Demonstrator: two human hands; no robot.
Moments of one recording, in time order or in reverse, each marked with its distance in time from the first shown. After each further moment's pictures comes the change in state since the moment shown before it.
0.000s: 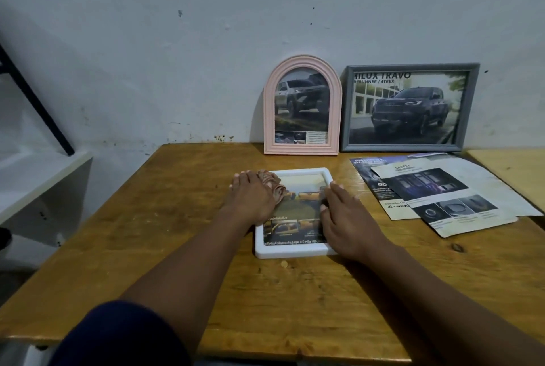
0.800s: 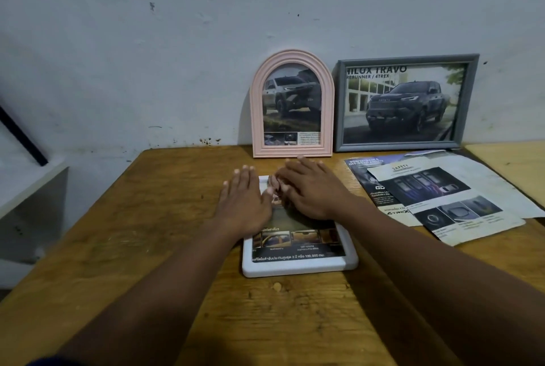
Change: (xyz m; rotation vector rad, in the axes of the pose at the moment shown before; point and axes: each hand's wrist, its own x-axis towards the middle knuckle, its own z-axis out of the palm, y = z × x) left_hand 0.019 -0.001 0.010 0.080 0.017 0.164; right_hand 0.095 -0.009 -0.013 -0.186 -0.082 -0.222
